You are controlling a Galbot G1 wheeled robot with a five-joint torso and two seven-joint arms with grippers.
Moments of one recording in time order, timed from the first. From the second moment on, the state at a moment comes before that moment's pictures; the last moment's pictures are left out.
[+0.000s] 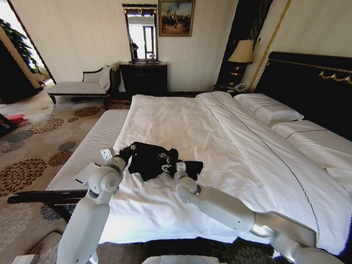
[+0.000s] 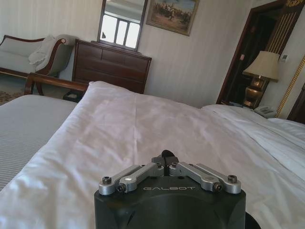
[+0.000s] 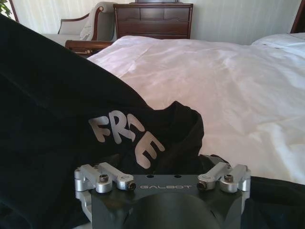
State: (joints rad) left arm 0.99 -1.19 -0.43 -2.09 -0.80 0.64 -0.37; right arm -0.48 1.08 -0.63 1.70 1.03 -0.24 0.86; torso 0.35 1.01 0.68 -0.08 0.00
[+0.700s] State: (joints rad) left arm 0.99 -1.19 -0.43 -2.08 -0.79 0.64 -0.37; right arm -0.50 1.04 -0.60 1.72 1.05 -0.24 0.86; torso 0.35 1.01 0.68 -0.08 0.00
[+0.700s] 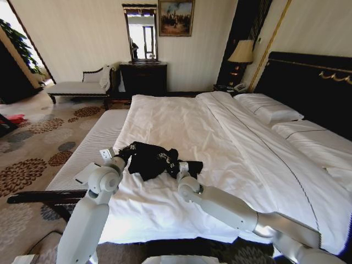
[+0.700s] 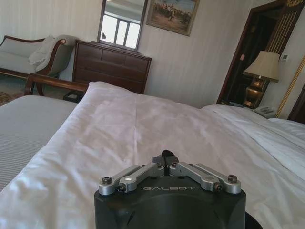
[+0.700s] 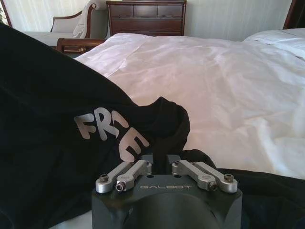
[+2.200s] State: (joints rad) left arm 1.24 -1.07 -0.90 -2.51 -1.06 0.44 -0.29; right arm -0.98 0.76 0.28 2.27 1.03 0.22 0.05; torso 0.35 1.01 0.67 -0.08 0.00
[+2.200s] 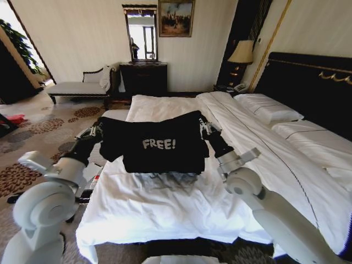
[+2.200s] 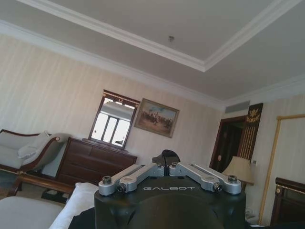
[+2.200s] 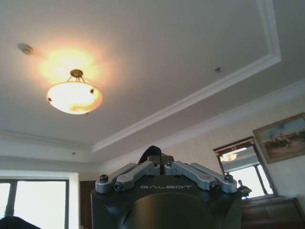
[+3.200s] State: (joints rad) left arm 1.38 -0.85 -1.40 -2.50 -1.51 0.51 -0.36; right arm -1.07 0.55 0.56 2.50 1.25 0.19 0.05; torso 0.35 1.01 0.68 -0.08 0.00
